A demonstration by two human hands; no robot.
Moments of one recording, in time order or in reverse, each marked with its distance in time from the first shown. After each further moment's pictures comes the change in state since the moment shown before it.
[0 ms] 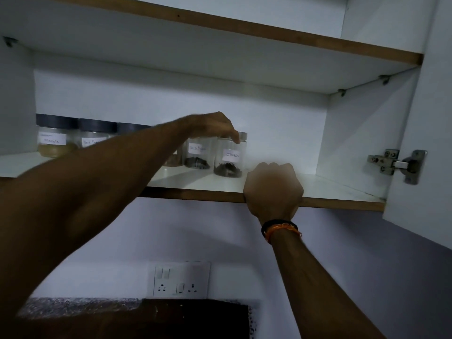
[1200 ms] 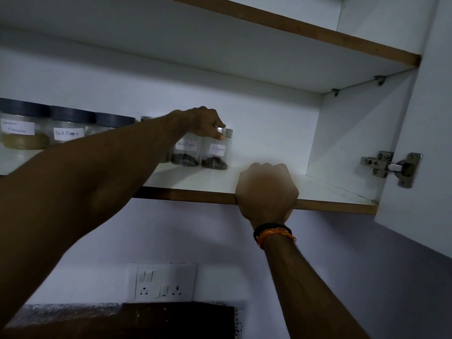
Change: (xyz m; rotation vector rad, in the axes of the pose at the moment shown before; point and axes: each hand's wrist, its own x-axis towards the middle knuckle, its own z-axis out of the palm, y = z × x) left_hand 0.046 -0.037 -0.005 0.503 0.024 0.100; right_hand 0.000 0.007 0.007 -0.006 0.070 -0.053
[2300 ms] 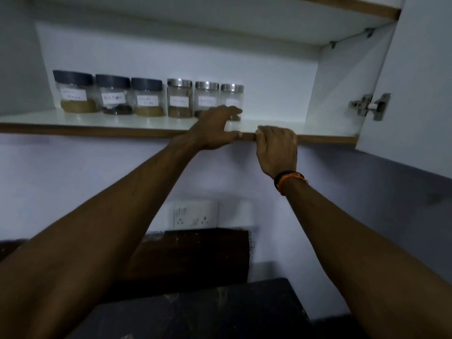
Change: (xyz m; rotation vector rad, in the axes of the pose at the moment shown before) left_hand -0.213 0.092 0.031 -0.400 0.260 0.048; right_hand -0.036 -0.017 -0.054 -0.169 -0.363 -0.119
